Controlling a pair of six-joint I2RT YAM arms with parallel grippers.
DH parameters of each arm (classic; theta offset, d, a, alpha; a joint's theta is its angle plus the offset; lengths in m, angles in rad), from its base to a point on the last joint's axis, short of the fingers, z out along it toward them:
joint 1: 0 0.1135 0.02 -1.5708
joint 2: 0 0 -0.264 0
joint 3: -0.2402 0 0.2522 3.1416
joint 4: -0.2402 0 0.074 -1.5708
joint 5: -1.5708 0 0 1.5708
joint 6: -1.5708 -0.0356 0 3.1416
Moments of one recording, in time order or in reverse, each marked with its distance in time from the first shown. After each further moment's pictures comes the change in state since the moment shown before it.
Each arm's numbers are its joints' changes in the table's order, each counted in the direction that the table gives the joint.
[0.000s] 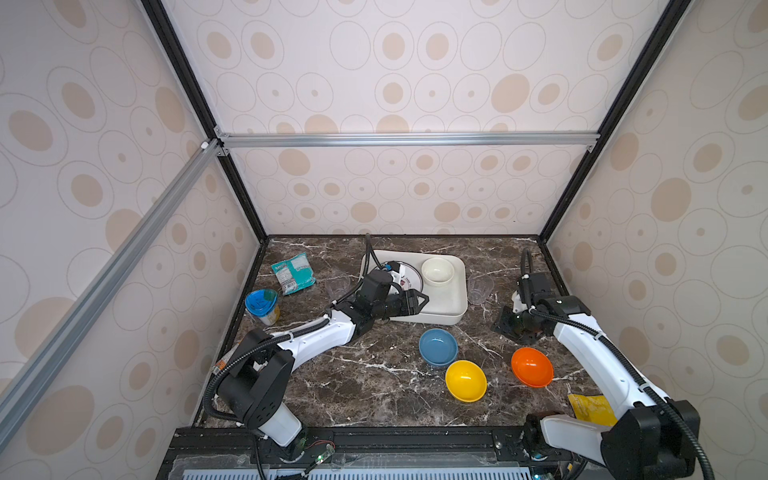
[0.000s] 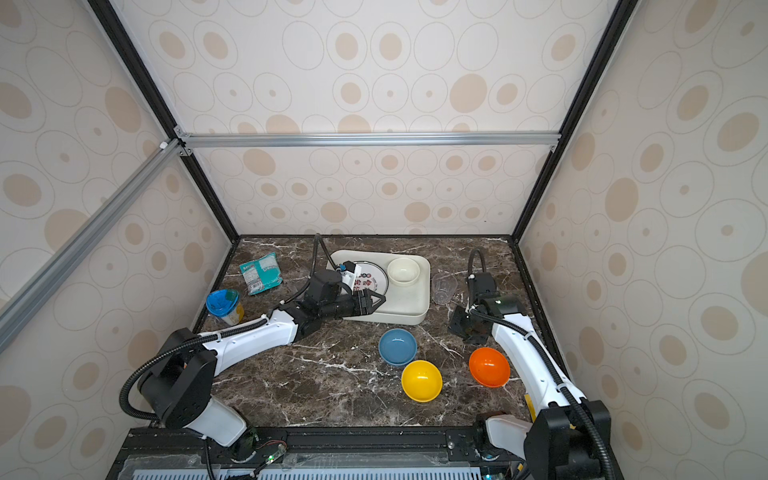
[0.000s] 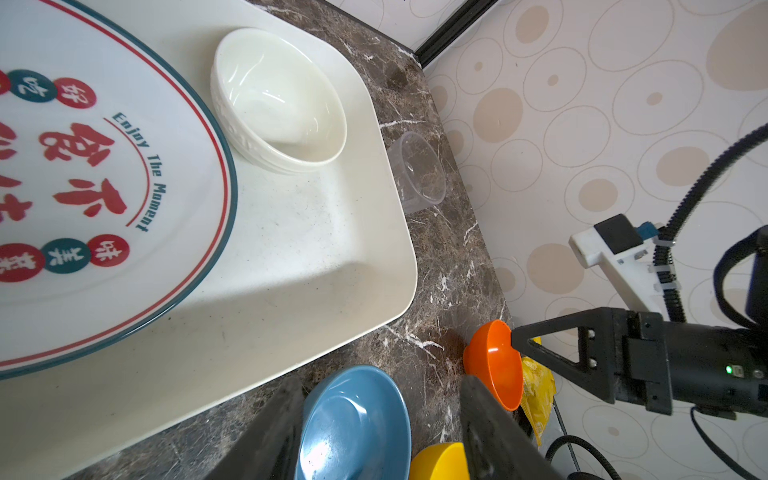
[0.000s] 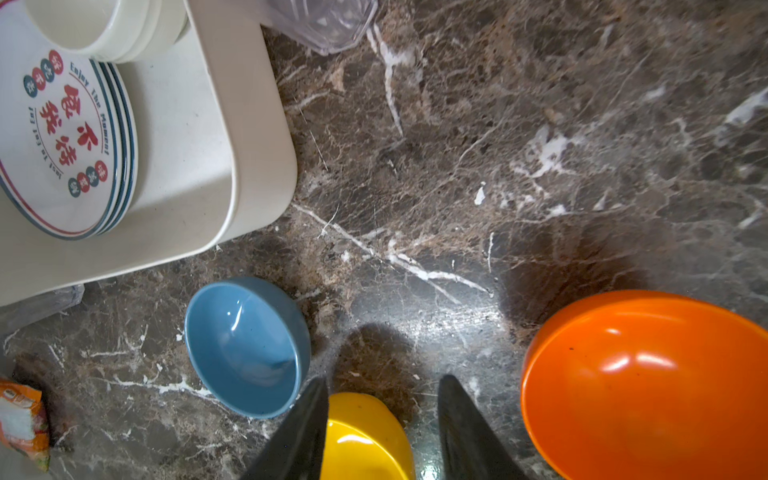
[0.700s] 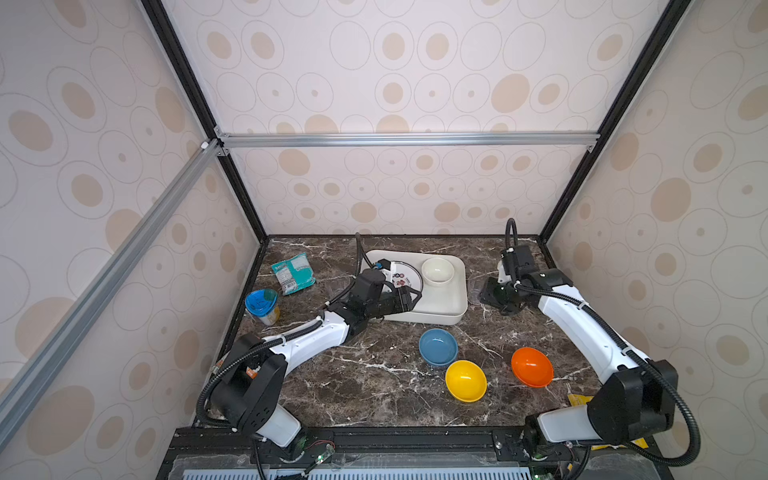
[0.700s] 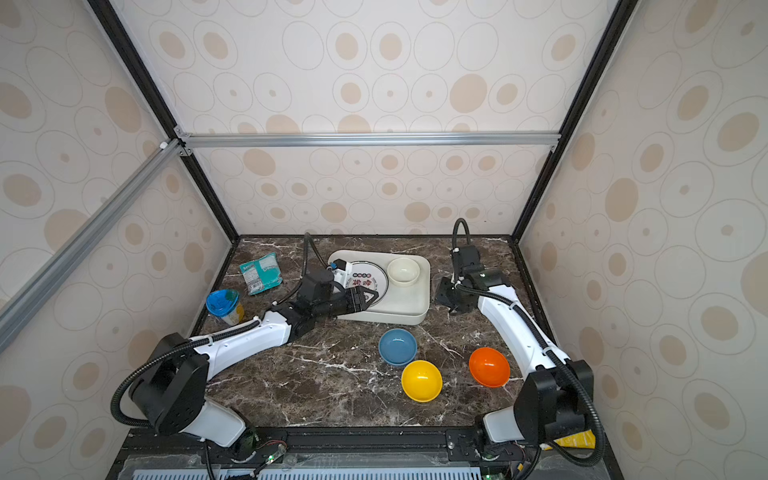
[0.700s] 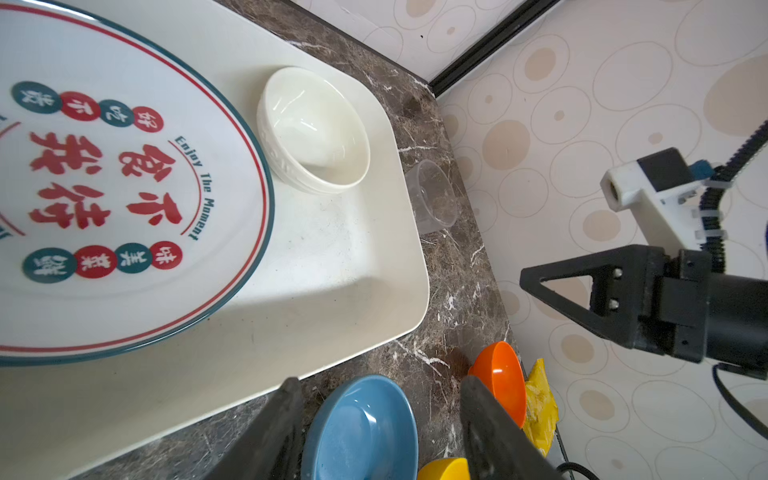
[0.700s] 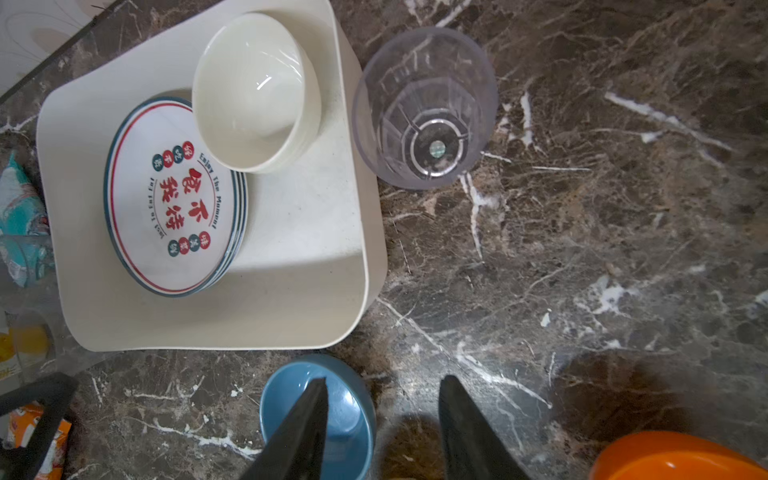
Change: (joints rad) left arm 0.029 -0.032 0.021 0.001 0.027 0.024; right arm 0.074 0.192 -0.247 0.092 -0.080 0.002
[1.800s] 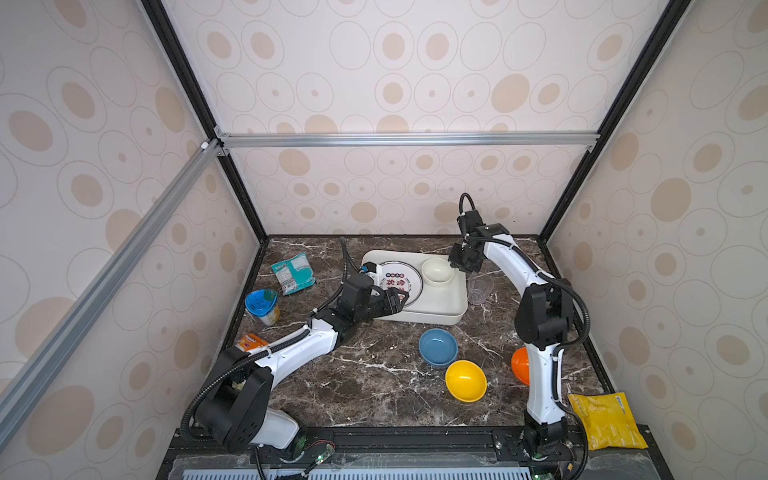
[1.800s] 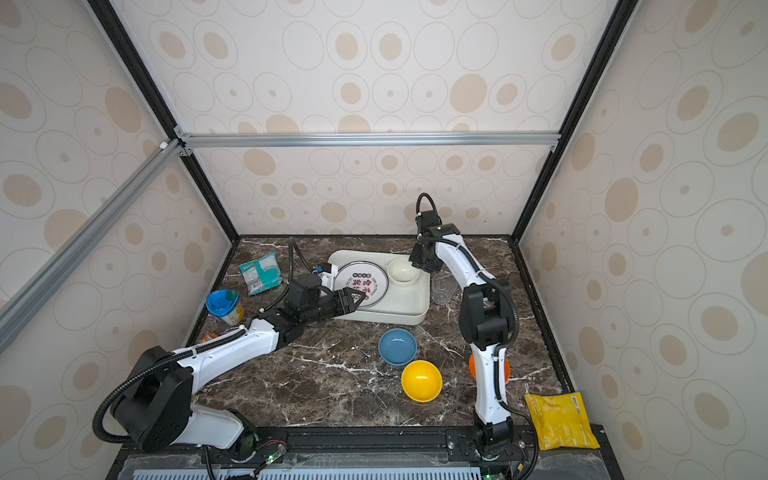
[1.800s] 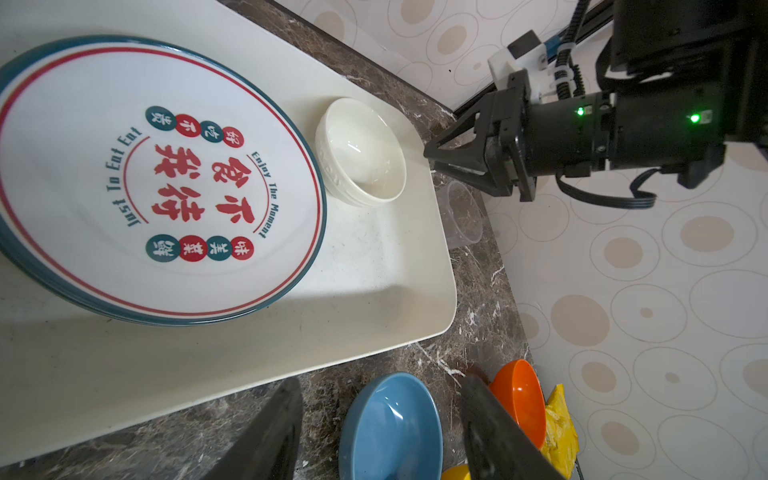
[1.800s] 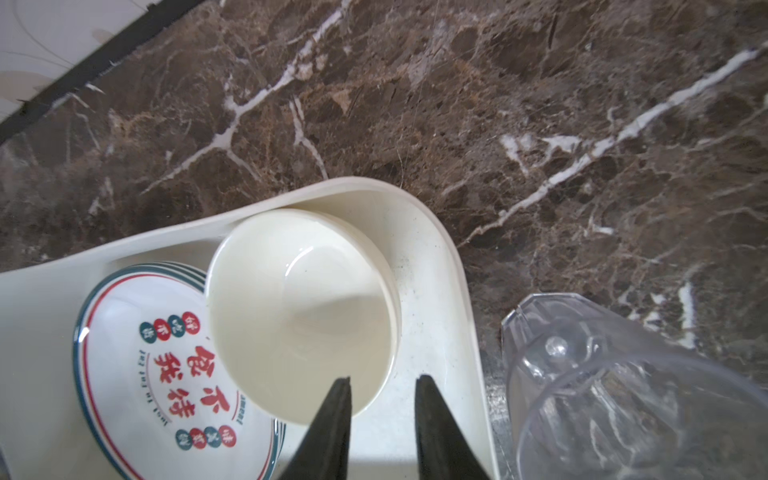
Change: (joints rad) left arm 0.059 -0.113 0.107 0.005 0.062 0.023; right arm 0.064 0.755 -0.792 -0.099 -0.064 -0.073
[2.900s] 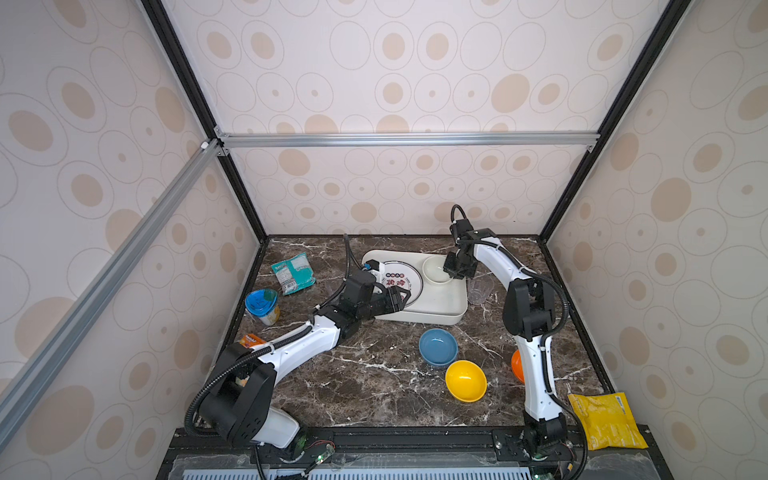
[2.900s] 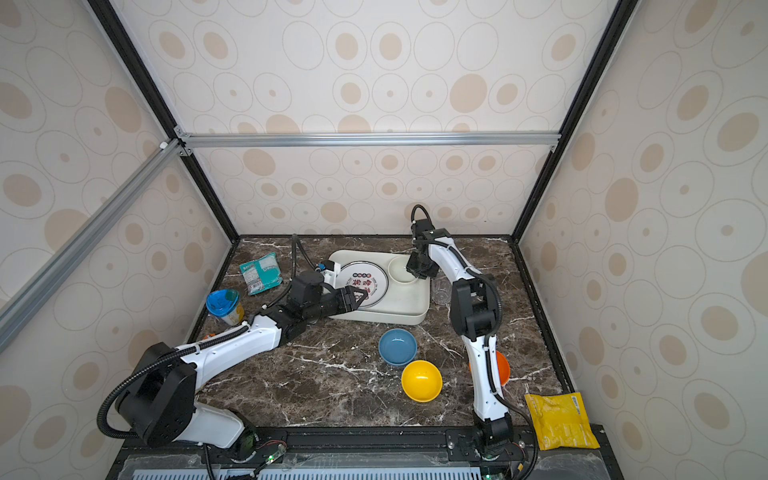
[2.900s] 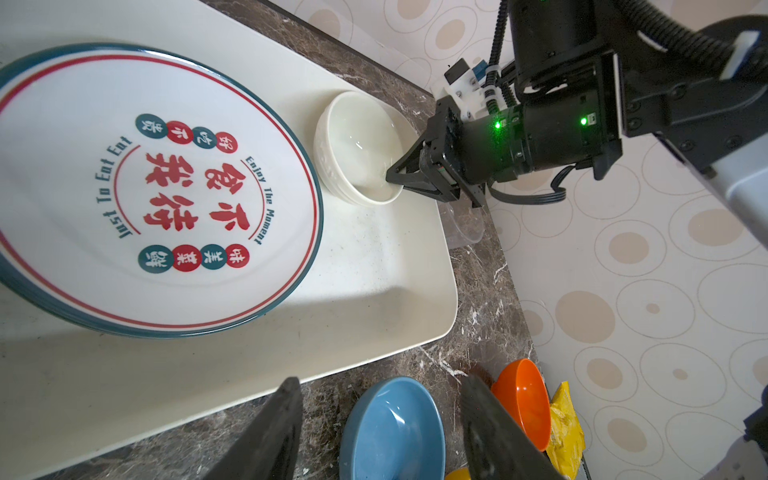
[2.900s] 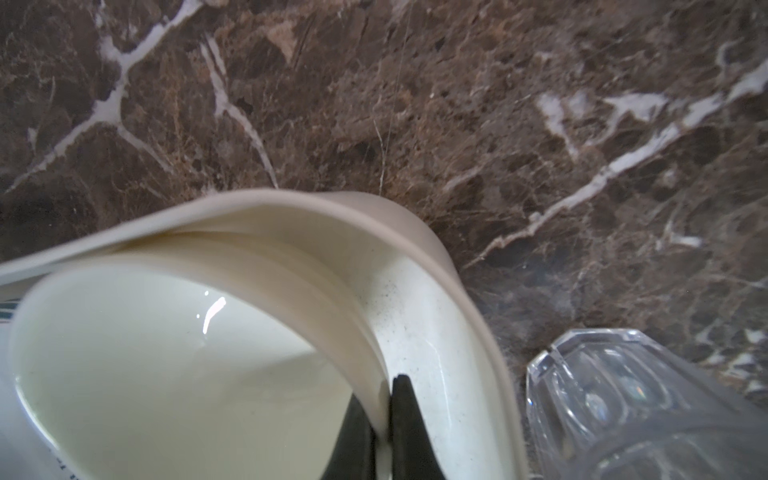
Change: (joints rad) left arm -0.002 0.027 -0.037 -0.028 -0.002 -0.026; right arm -0.003 0.211 -0.138 -0.066 0.011 -0.017
